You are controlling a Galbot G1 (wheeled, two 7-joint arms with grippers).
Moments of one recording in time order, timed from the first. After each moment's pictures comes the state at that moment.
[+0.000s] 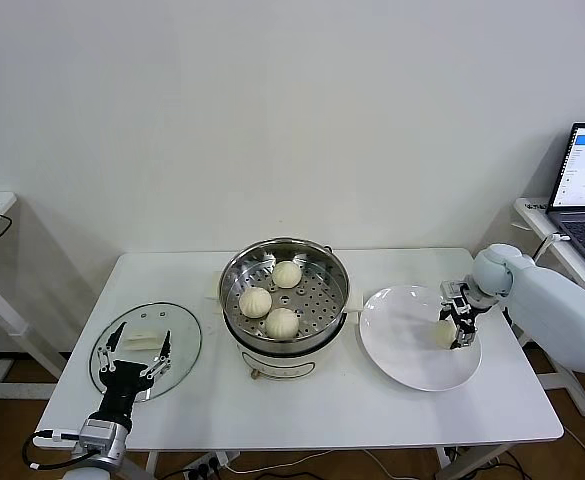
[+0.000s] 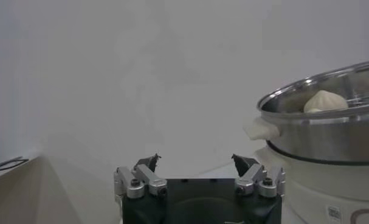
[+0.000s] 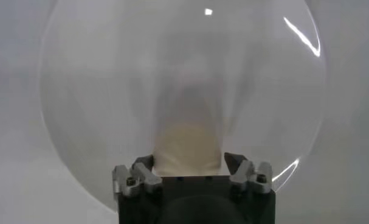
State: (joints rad) left arm 1.58 -1.42 -0.71 -2.04 0.12 0.00 0.09; right arm -0.05 0.78 -0.70 0.95 -0.26 -0.06 -1.16
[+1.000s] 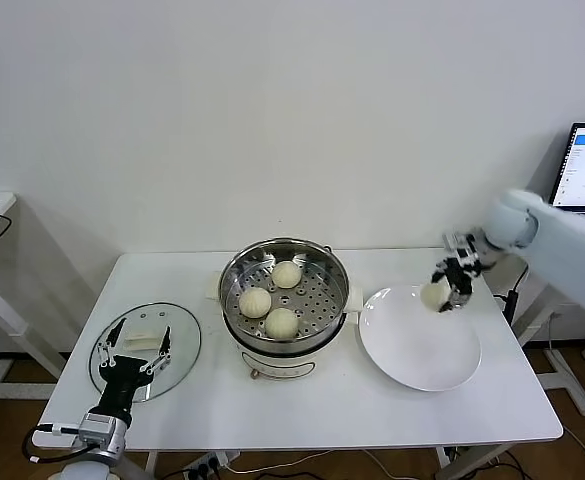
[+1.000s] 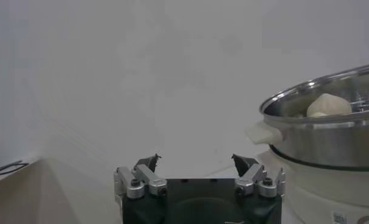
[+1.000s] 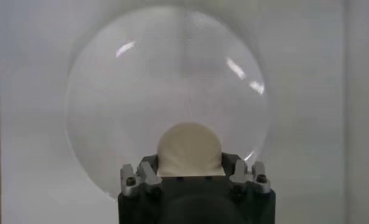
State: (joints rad) left arm 1.55 -1.40 -0.71 -2.03 0.11 0.00 0.10; right arm 0.47 0.68 -1.16 1.28 0.19 -0.26 -1.18
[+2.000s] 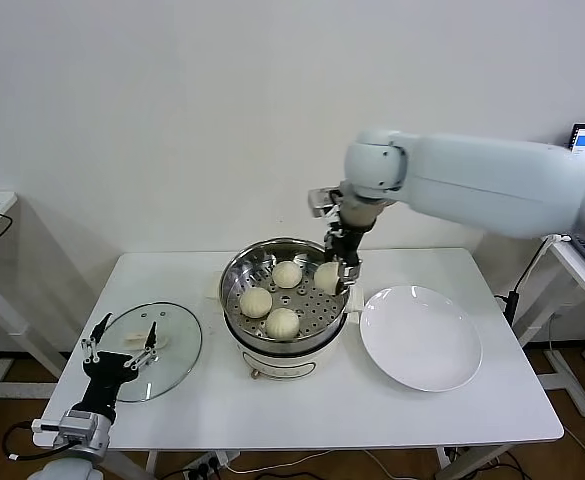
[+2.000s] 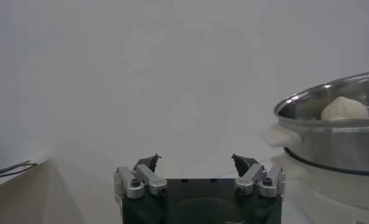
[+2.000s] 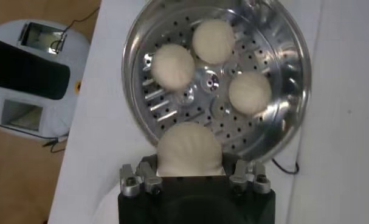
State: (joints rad) left arm 1.55 -1.38 -0.76 -2.03 0.06 0.00 0.12; right arm 0.76 1.13 -1.46 1.32 0.55 -0.49 -1.14
